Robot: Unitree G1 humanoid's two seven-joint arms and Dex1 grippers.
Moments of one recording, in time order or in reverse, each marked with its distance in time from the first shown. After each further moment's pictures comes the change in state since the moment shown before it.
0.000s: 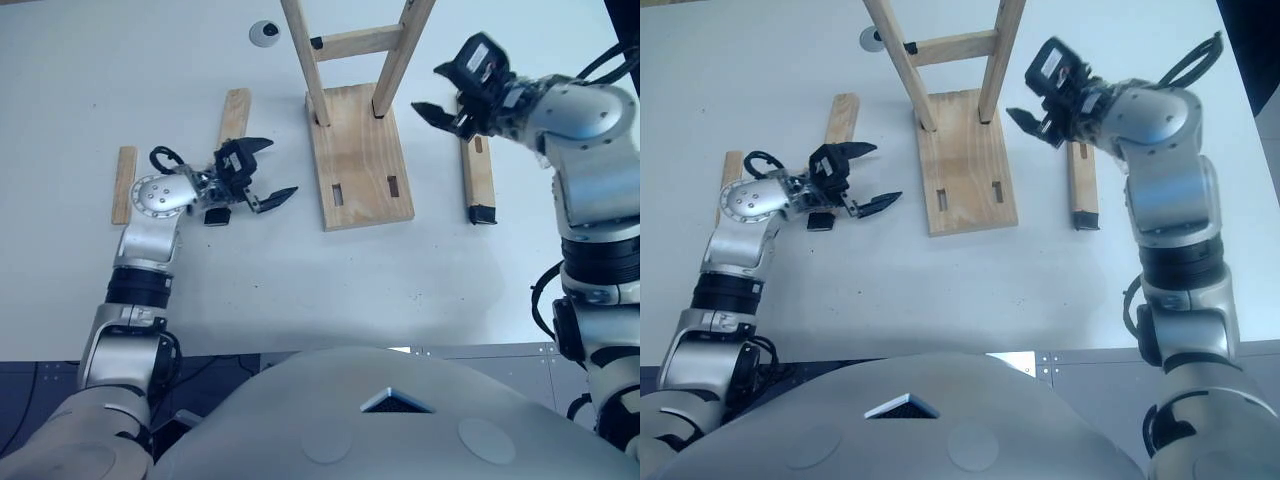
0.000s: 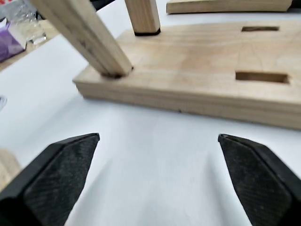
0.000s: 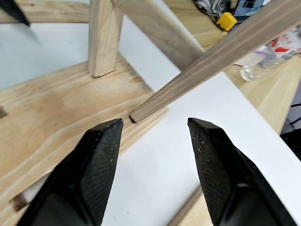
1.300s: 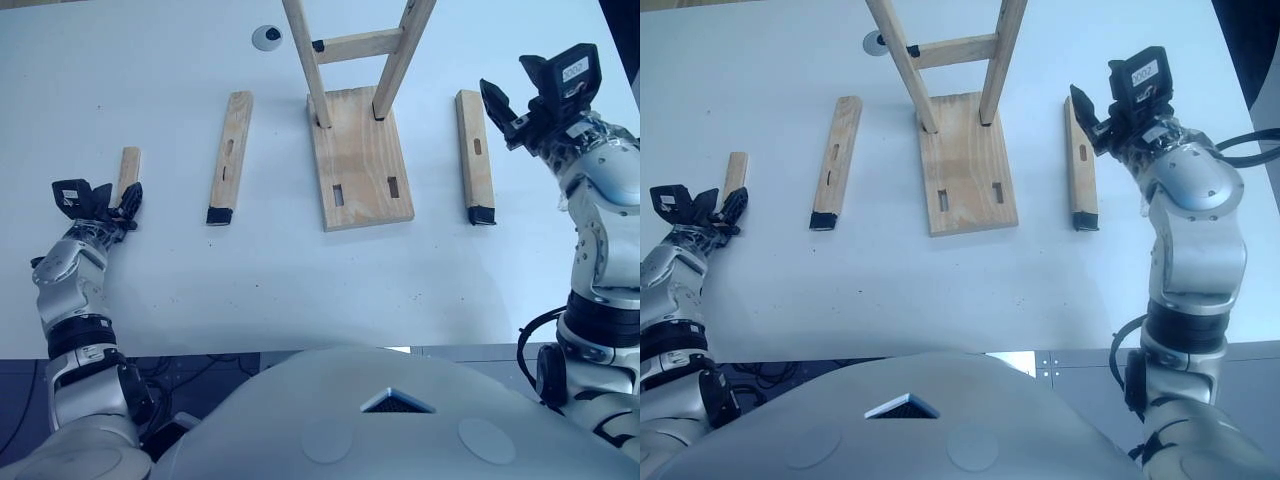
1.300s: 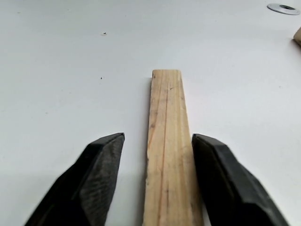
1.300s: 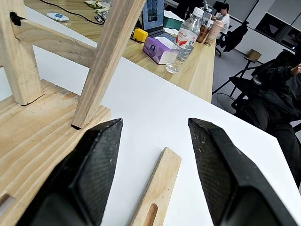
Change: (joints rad) left arm 0.116 0.047 0.459 0.375 -0.138 0.099 0.387; right arm 0.285 0.083 -0.230 -0.196 0.119 -0.037 -0.310
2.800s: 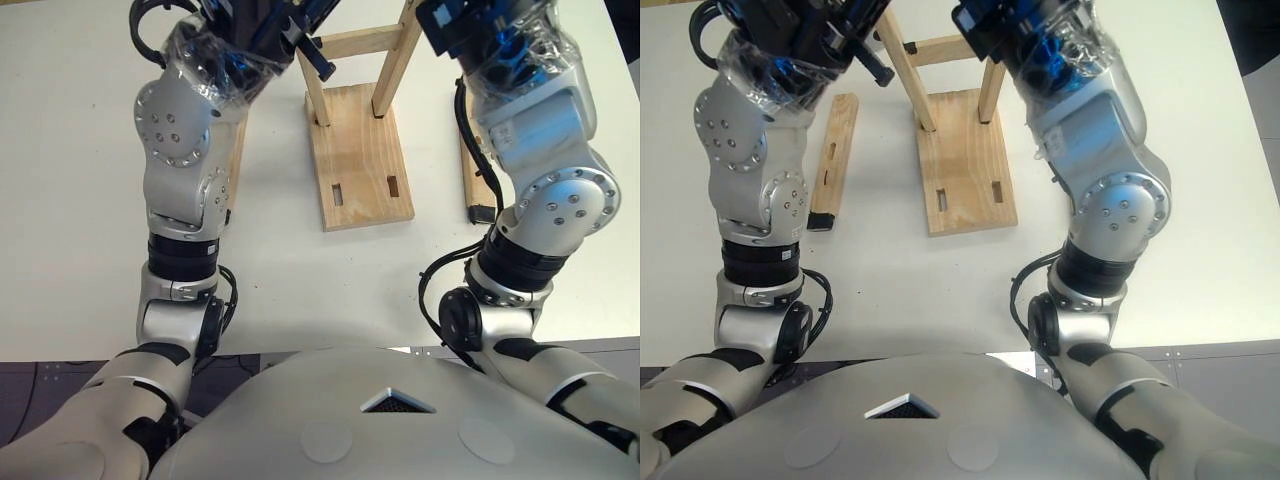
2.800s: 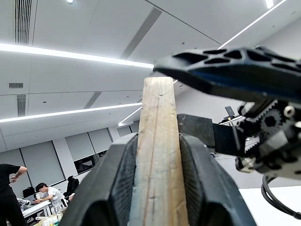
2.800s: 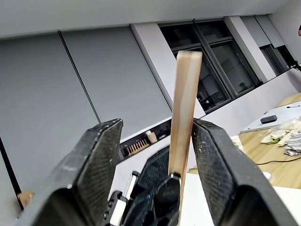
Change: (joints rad) left arm -0.429 -0.327 -0.503 -0.800 0.010 -0.200 0.020; right arm -0.343 0.513 -0.071 0.045 1.022 -0.019 -0.246
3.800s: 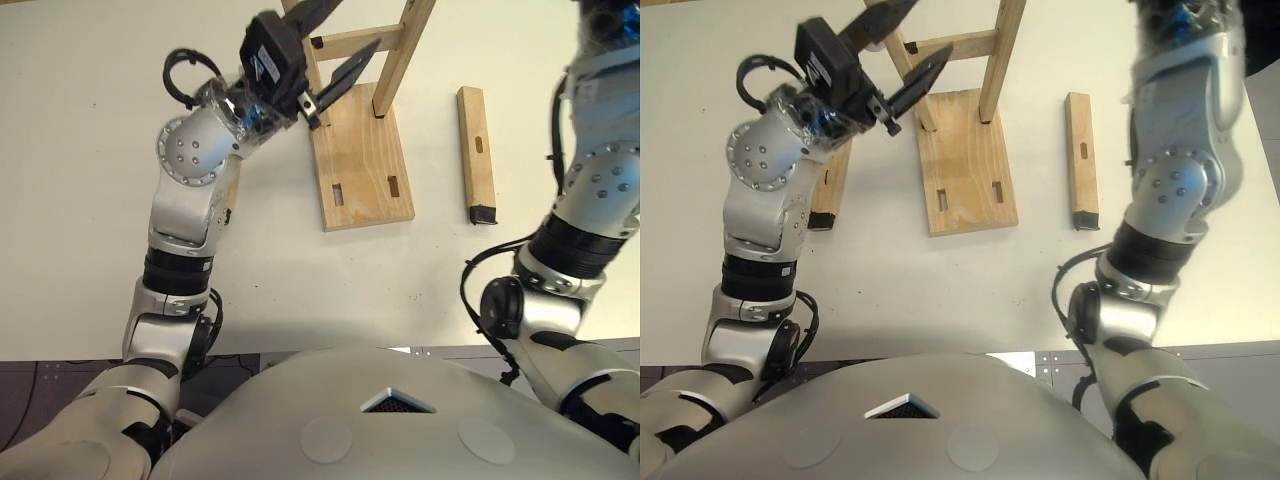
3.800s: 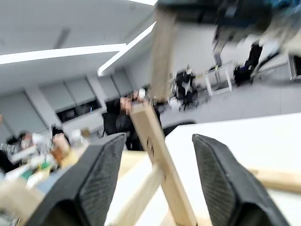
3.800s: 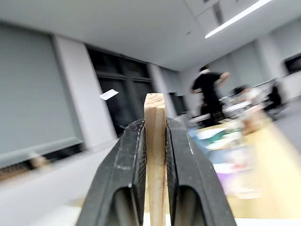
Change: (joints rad) left arm 0.112 0.069 -0.055 0.050 0.104 0.190 -0.016; right arm 0.066 -0.309 -0.097 0.143 -0.401 -0.343 0.019
